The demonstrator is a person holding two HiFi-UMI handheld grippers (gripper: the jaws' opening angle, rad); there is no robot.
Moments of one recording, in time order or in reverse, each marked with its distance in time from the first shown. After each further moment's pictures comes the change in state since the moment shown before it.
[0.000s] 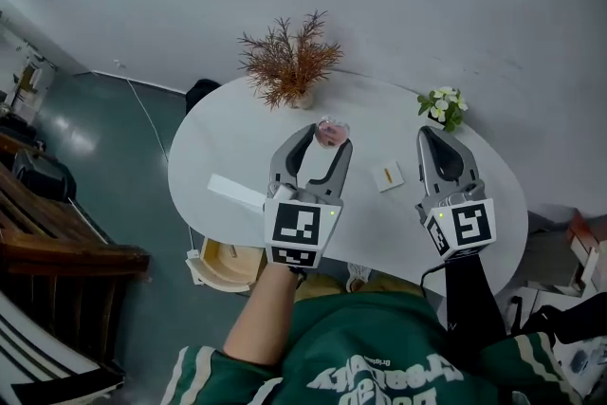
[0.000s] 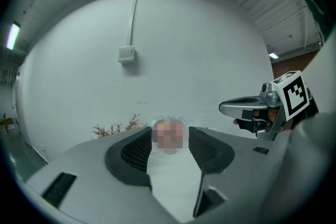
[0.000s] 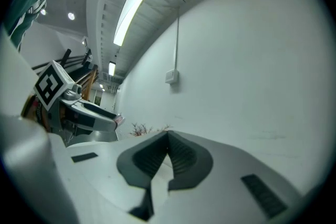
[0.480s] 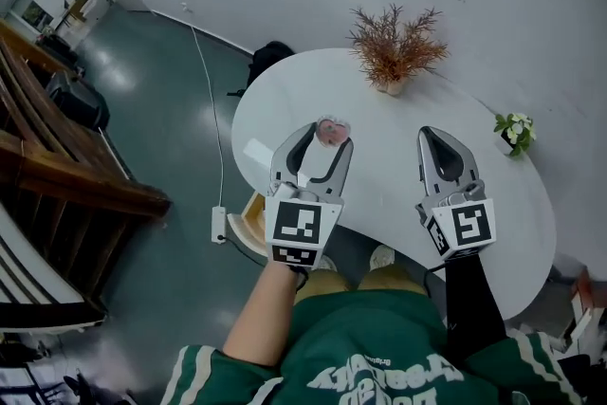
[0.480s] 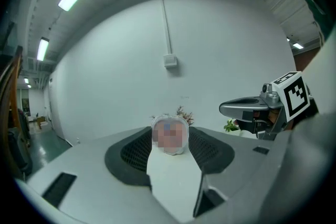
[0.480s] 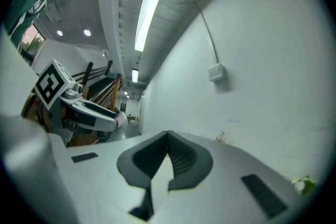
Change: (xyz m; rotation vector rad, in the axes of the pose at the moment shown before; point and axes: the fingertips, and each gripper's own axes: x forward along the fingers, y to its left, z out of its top) left arm -0.146 0.130 -0.034 -0.036 0.041 0.273; right arm 0.058 0.183 0.024 0.015 -0.035 0.280
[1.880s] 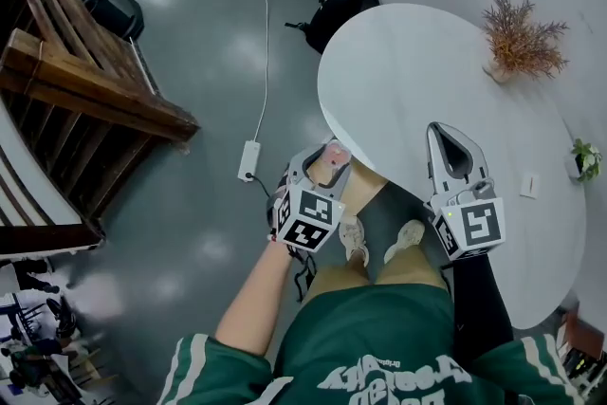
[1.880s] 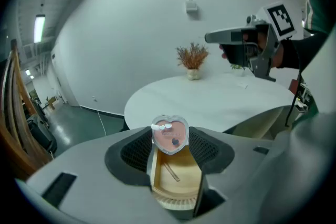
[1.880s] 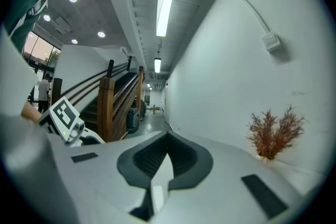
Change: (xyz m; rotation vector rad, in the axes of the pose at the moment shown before) left arm -0.140 0.143 -0.258 -0.009 0.504 0.028; right arm 0.091 0.233 -0.051 0.015 0.122 0.285
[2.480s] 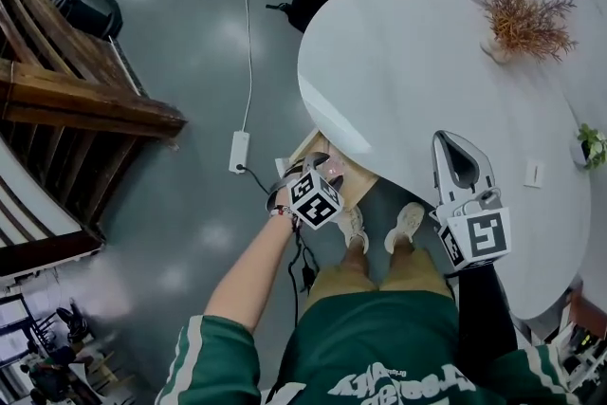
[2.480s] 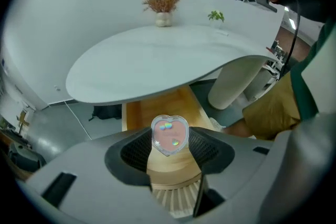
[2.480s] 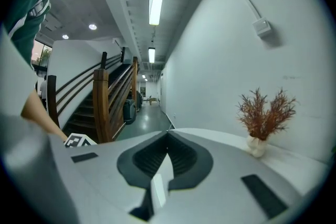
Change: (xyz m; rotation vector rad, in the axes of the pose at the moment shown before) left arm 0.109 -0.047 -0.131 0.230 0.371 -0.297; right arm -0.007 -0.023 -0.054 0.040 0.122 -0.042
